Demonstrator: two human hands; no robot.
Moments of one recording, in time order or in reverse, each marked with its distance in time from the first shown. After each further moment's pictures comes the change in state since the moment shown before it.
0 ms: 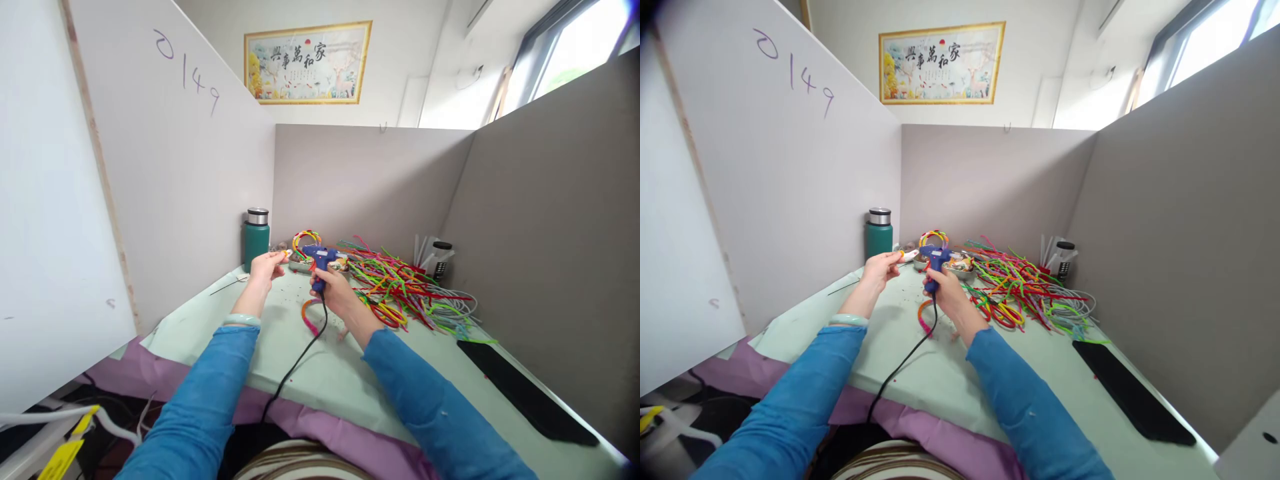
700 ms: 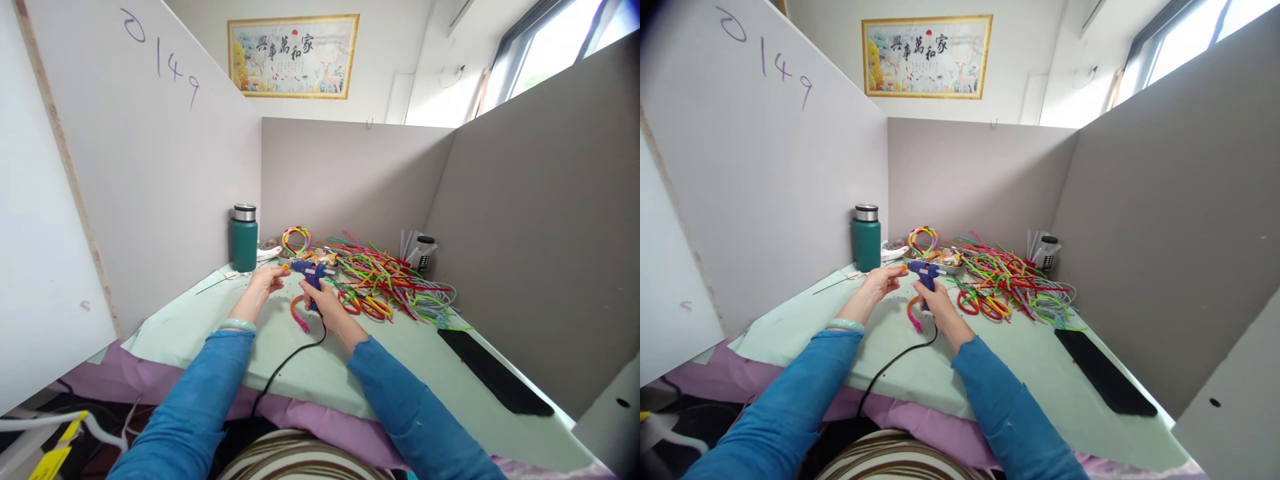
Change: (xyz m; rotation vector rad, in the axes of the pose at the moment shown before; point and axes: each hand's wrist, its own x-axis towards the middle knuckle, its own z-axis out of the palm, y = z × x) left_hand -0.001 -0.040 0.005 0.014 -0.146 -0.240; right_hand -0.028 0.023 -0.009 -0.275 0.101 -0.036
